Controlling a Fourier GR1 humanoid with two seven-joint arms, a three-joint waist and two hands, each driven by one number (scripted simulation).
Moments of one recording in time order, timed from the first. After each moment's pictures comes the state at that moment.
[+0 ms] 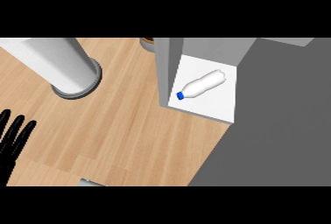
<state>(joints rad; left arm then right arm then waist) 0.30 0.77 -0.16 -1.86 0.99 -0.24 -0.48 0.34 -0.51 0.61 -2.48 -0.02 0.53 0.08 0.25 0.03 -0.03</state>
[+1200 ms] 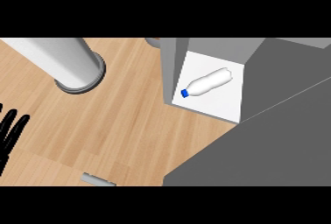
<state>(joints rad) 0.26 0.79 -0.12 -1.83 1.02 -0.28 -0.47 0.17 -0.37 0.57 -2.35 -0.22 0.51 0.24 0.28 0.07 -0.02</state>
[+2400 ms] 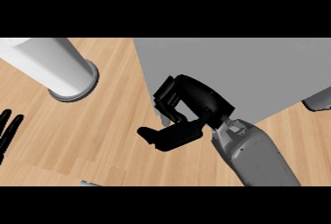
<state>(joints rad) 0.26 0.79 -0.09 -1.75 1.04 -0.31 -0.47 -0.64 -0.05 0.35 -1.64 -0.15 0.22 0.60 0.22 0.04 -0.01</state>
